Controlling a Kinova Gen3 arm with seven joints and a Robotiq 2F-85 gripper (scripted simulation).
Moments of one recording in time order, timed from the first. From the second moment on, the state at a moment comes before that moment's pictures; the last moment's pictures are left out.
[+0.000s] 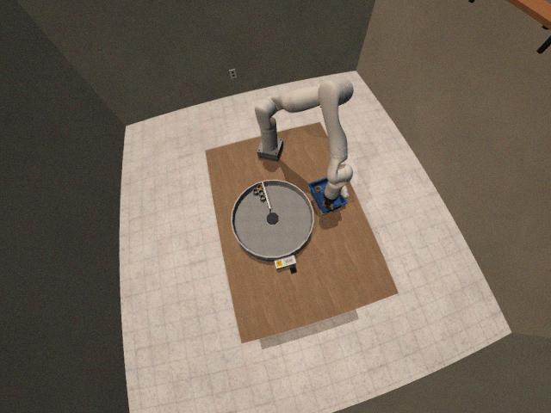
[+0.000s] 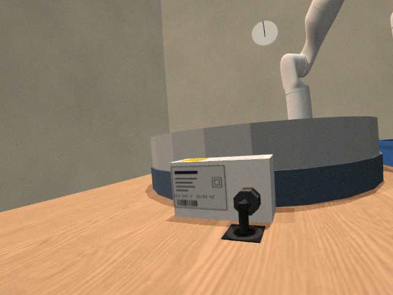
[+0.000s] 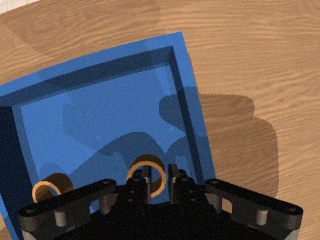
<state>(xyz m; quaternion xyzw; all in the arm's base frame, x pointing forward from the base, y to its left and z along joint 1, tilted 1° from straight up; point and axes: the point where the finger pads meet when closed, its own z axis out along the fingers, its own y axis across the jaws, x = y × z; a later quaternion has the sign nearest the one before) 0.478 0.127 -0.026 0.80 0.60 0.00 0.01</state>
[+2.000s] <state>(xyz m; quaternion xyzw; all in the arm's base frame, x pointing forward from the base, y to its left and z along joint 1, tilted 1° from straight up) 0.478 0.127 -0.011 0.80 0.60 0.00 0.01</state>
